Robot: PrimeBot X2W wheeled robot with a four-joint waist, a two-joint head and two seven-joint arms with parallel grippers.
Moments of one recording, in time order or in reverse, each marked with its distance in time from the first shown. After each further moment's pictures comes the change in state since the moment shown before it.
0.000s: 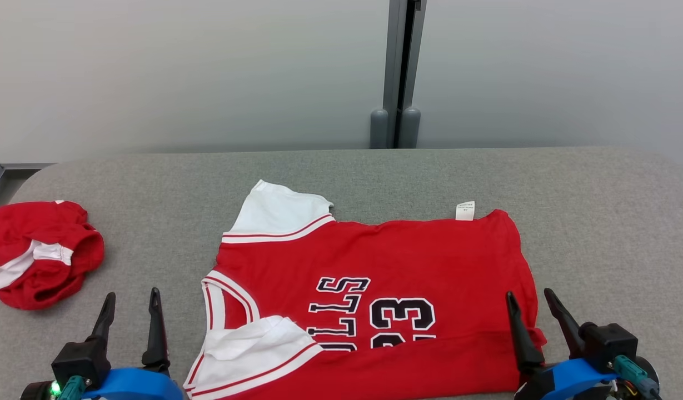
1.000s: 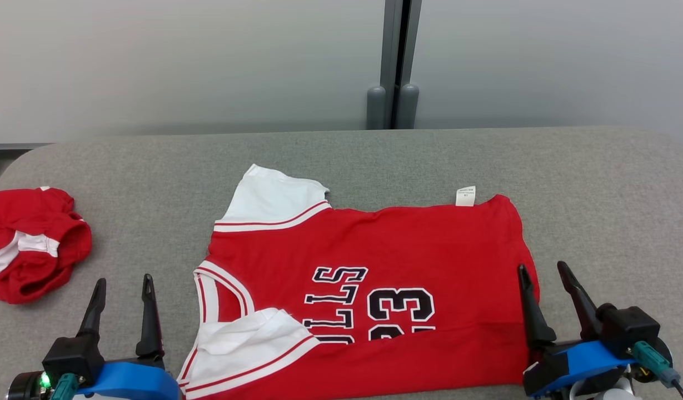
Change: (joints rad) left arm 0.015 0.025 -0.028 -0.100 -0.008 0.044 0.000; right arm -0.019 -0.014 -0.013 -0.100 0.025 0.000 0.001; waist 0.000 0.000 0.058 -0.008
